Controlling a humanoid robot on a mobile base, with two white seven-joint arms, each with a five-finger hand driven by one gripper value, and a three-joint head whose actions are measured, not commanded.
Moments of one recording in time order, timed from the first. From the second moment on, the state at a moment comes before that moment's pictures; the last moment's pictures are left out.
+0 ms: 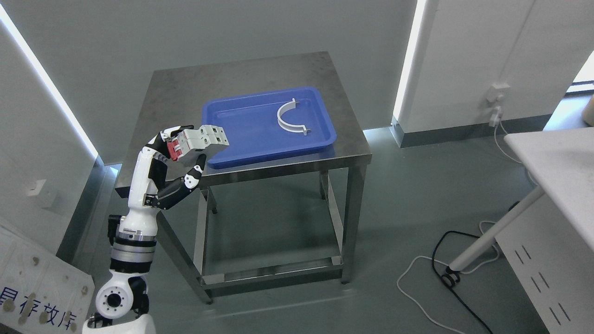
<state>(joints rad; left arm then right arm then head) -0.45 0.00 0.21 -1.48 0.00 -0.47 -0.35 0.05 0.00 -0.04 -0.16 -0.04 0.05 0.00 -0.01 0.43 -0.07</state>
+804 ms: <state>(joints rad) -0.44 0.00 0.22 -1.58 0.03 -0.37 -0.29 0.05 0.00 -0.04 -0.16 -0.04 0.05 0.00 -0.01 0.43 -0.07</state>
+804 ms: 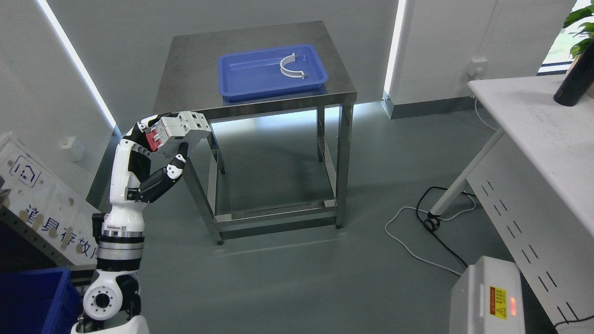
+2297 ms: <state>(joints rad) -0.76 0.01 0.17 -1.69 -0.04 0.03 -0.34 0.05 0.00 -0.04 -0.16 -0.04 0.05 0.00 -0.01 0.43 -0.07</state>
